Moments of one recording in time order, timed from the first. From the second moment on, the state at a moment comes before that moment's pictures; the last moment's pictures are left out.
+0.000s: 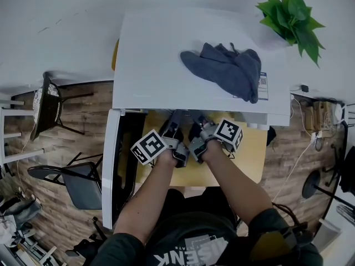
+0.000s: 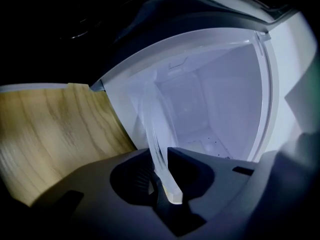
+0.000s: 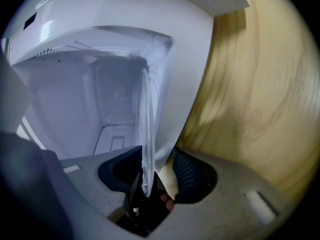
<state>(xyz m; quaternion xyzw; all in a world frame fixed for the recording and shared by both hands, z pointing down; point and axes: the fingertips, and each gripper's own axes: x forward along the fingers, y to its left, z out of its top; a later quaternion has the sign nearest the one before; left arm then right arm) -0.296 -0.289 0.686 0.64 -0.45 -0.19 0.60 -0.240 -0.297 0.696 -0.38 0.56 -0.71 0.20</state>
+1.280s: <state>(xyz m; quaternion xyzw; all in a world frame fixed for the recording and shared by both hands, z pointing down) -0.291 -0.264 0.654 0.62 -0.40 -0.32 0.59 -0.242 -0.255 0.635 -0.25 0.68 -0.64 0.26</state>
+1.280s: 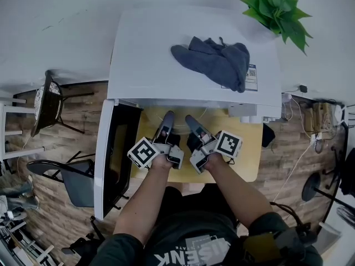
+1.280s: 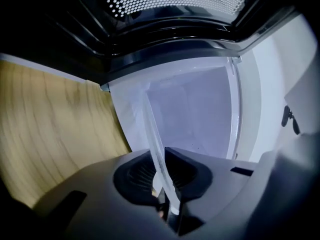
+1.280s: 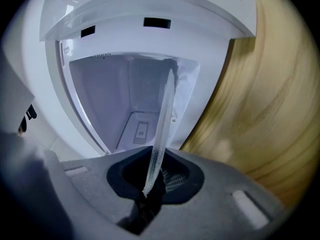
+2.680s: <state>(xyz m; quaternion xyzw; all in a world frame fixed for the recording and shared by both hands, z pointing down) -0.239 -0.090 0.543 0.56 -0.51 -0.42 0.49 -0.197 -0.103 0.529 -0.04 0.76 -0.64 0.11</state>
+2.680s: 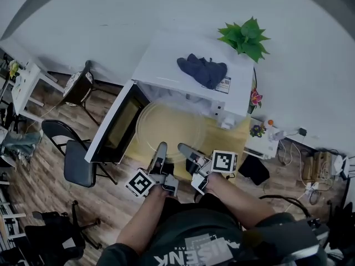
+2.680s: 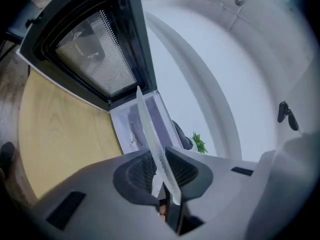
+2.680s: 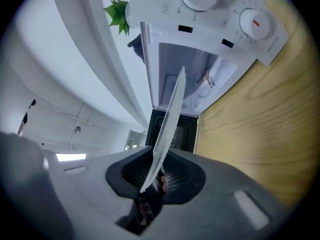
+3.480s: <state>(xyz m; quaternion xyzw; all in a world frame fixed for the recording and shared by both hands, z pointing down) -0.274 -0.052 0.428 0.62 -0.52 -0.38 0.45 -0.227 -0.069 0.411 0.03 0.80 -0.59 0.13</state>
